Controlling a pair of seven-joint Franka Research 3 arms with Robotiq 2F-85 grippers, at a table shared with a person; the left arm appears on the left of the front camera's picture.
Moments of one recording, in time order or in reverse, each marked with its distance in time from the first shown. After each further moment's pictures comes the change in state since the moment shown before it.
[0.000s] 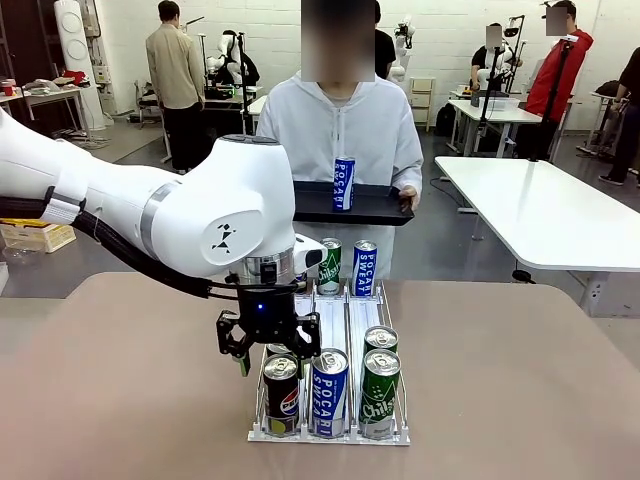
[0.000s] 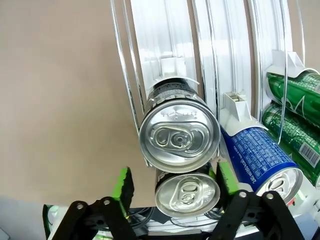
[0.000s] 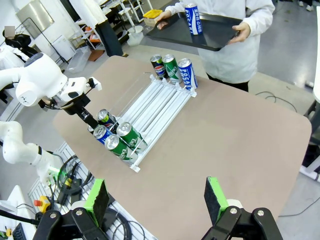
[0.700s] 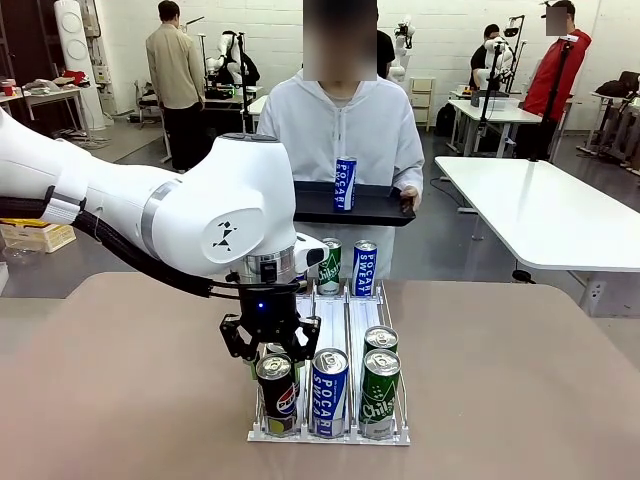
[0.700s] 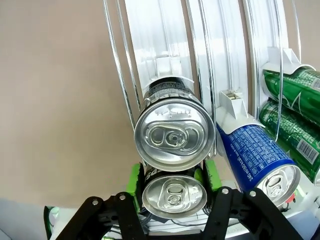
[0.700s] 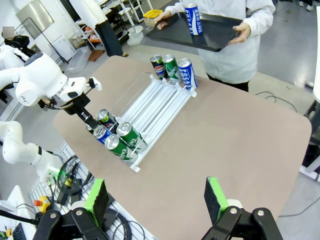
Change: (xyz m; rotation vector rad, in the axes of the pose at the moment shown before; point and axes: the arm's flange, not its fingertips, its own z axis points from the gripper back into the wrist) left arm 0.000 -0.001 0.001 -0.009 0.004 -0.017; right arm 0.000 0.000 0.000 0.000 0.000 0.000
